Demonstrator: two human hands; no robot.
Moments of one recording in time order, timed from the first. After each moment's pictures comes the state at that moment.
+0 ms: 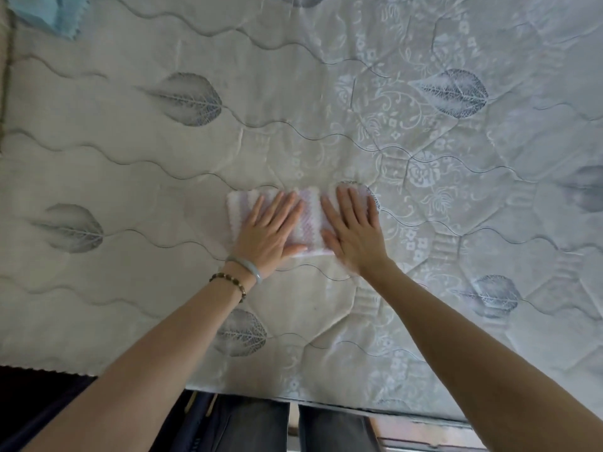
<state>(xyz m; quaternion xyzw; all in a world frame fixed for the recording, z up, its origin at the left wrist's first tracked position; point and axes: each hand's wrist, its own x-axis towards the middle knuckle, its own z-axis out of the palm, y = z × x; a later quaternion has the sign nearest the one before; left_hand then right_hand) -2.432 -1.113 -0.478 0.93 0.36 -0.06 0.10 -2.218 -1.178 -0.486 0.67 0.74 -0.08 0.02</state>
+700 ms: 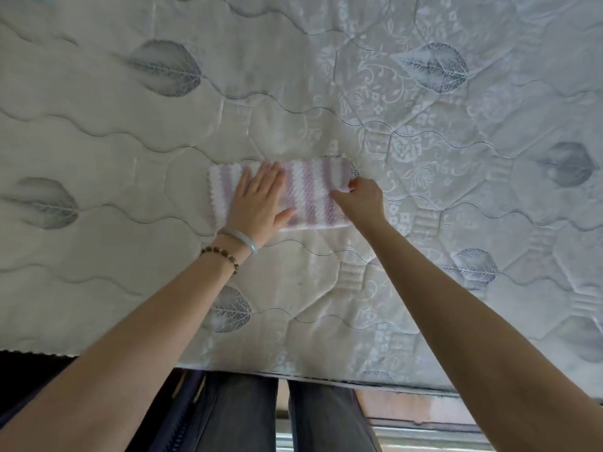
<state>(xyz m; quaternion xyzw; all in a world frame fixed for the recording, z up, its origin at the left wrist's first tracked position) -2.409 -1.112 -0.467 0.89 0.42 -0.06 0.16 -2.203 -1.150 -0.440 0.85 0.34 -0.39 -0.09</state>
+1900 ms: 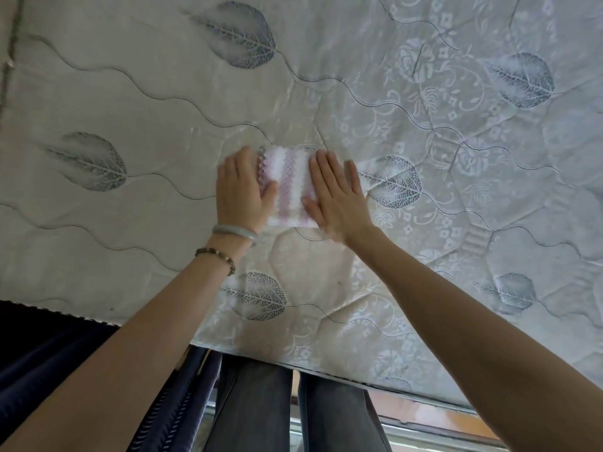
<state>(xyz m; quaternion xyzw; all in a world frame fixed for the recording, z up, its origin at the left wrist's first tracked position) -2.488 -1.100 -0.438 0.68 0.66 0.11 0.29 -2.304 -1.141 -0.466 0.60 0.78 -0.17 0.05</state>
